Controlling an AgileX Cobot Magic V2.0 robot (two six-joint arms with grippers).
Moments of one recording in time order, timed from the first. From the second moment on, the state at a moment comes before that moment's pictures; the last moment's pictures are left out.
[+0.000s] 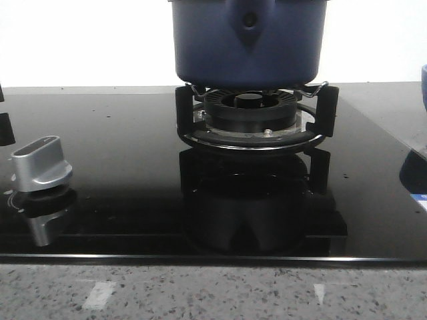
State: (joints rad) left arm -0.12 0.00 0.00 -0.32 0.35 0.21; right arm -0.17 -0.01 0.01 -0.01 0.33 0.20
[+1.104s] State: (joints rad) left arm -0.12 0.00 0.00 -0.30 0.34 0.21; right arm -0.17 -0.01 0.01 -0.06 0.29 0.20
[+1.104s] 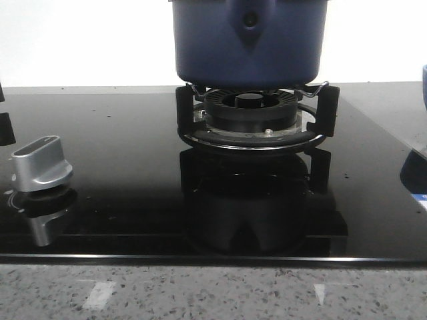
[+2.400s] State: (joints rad) left arm -0.12 0.00 0.00 -0.63 -0.05 0.21; right arm -0.17 -0.01 -0.05 0.27 0.03 0.21
